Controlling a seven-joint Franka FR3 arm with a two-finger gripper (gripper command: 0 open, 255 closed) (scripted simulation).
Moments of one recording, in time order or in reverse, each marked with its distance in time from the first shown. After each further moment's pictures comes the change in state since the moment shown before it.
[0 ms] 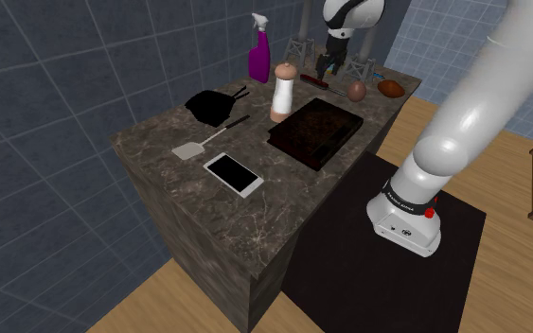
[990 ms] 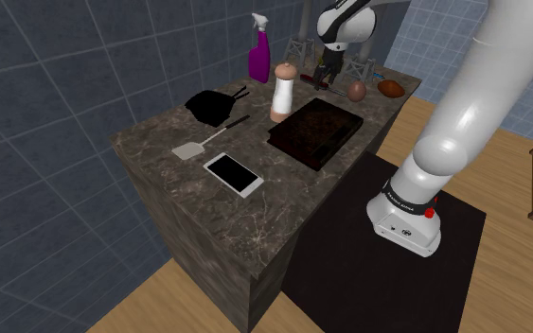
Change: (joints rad) arm -0.009 0.098 0.005 -0.015 0.066 0.104 -0.051
